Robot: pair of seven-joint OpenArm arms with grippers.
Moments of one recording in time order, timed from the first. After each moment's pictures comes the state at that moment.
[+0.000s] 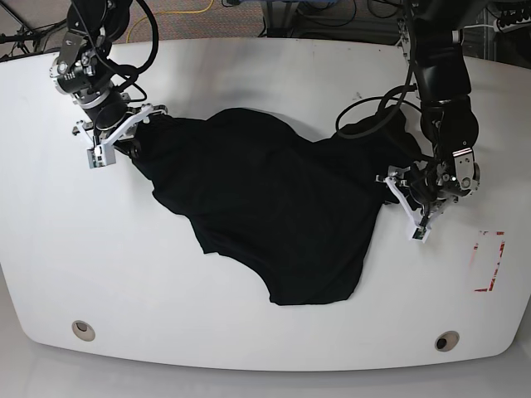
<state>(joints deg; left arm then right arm) -15.0 -10.2 -13.3 72.2 -8.5 -31.2 54.3 -18.2 7.5 26.4 111.3 27.6 30.9 -49.4</state>
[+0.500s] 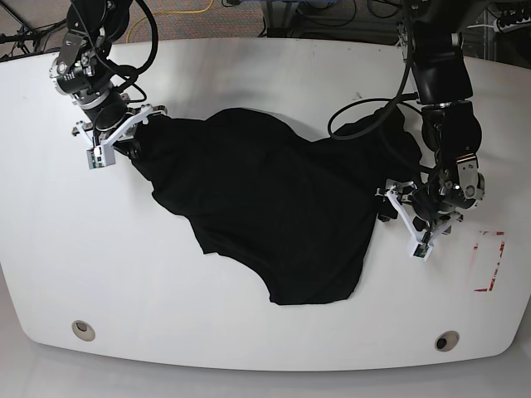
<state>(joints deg) -16.0 -9.9 -12.5 80.0 -8.7 -31.4 56.7 -18.0 7.5 26.4 111.2 27.6 30.9 -49.4</state>
